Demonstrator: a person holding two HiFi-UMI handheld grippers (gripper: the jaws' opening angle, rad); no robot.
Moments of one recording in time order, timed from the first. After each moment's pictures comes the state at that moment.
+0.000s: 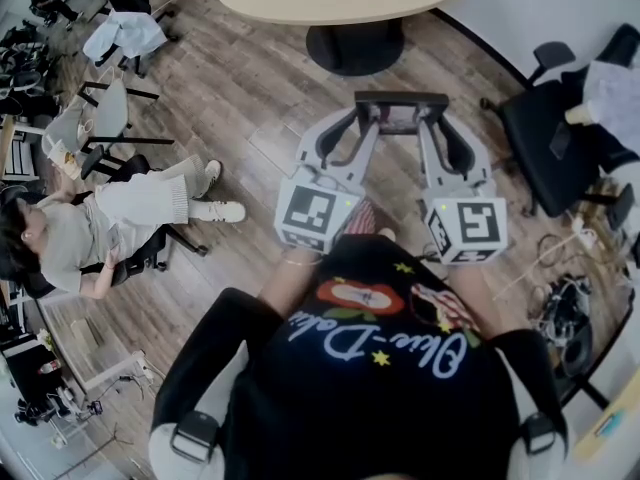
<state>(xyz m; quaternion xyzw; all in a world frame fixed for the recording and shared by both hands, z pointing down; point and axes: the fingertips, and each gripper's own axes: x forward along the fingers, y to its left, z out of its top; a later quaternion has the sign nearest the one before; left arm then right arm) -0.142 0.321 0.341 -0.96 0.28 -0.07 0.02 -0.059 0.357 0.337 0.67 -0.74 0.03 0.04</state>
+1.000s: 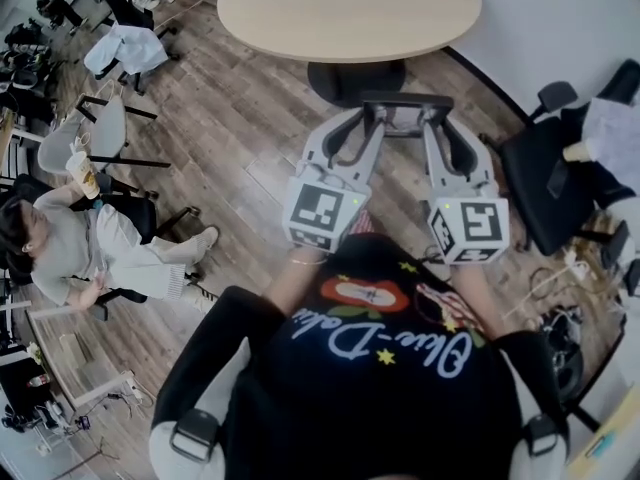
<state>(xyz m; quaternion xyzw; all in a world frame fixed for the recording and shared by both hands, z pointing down) -0.119 0.231 0.330 -0.96 0.28 -0.04 0.03 -0.036 0.267 0.326 0.67 -0.74 0.00 0.04</state>
